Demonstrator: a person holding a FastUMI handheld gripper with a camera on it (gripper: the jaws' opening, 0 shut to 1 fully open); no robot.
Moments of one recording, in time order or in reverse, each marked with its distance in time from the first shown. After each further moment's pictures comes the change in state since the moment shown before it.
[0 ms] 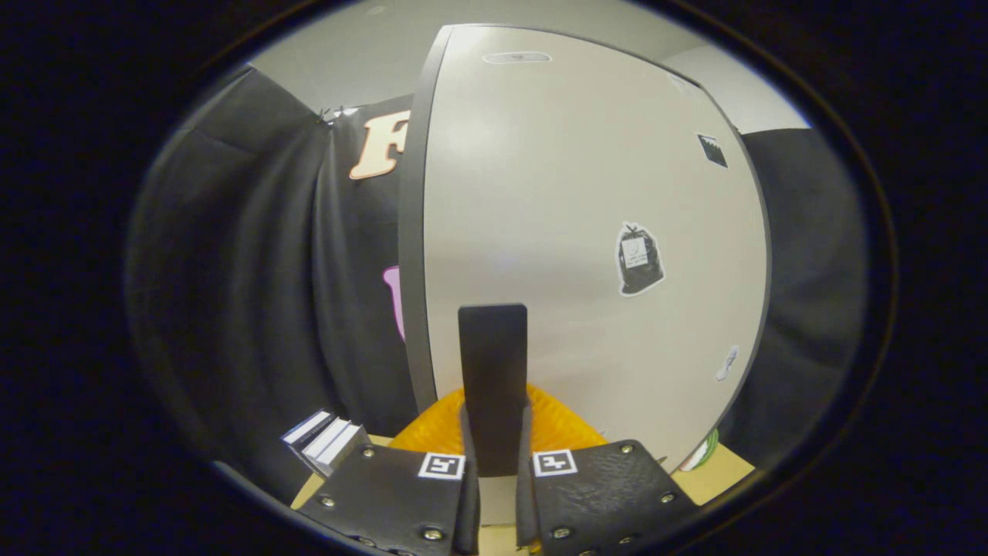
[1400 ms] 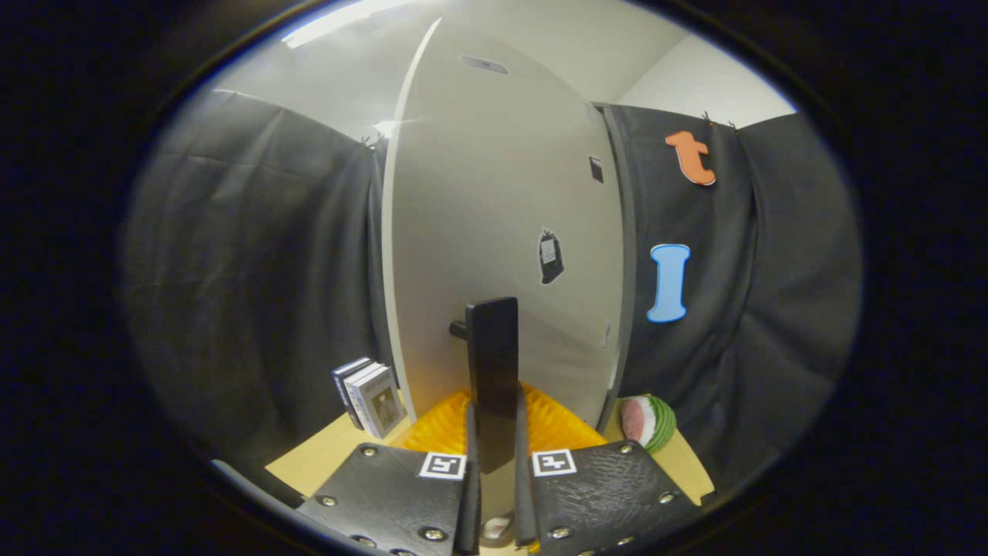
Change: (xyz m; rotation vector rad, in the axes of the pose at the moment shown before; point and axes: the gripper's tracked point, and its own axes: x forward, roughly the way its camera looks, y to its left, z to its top) arm -0.167 -0.153 -0.006 -0.017 0.002 0.200
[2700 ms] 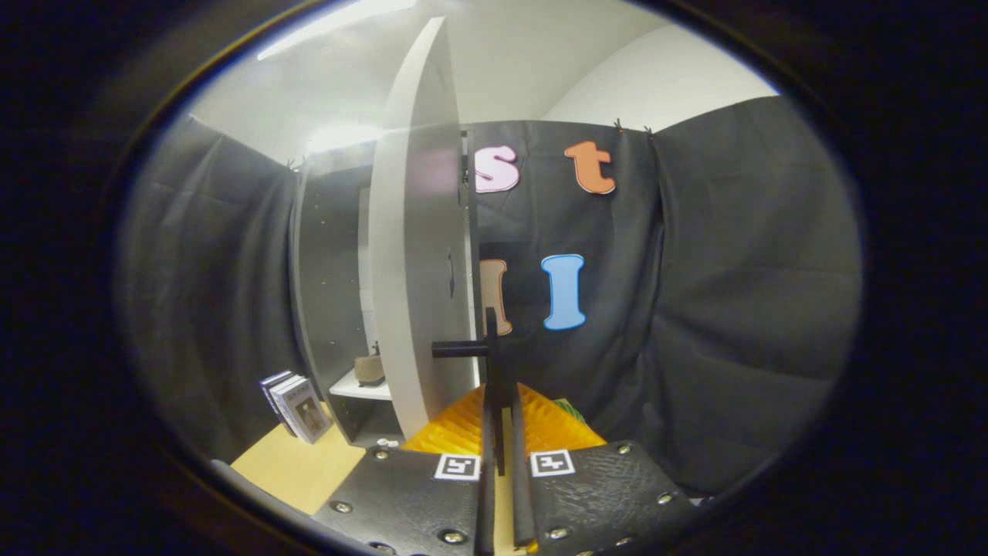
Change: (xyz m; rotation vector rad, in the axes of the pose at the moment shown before) arm -0.054 -0.163 0.004 0.066 -0.073 -0.231
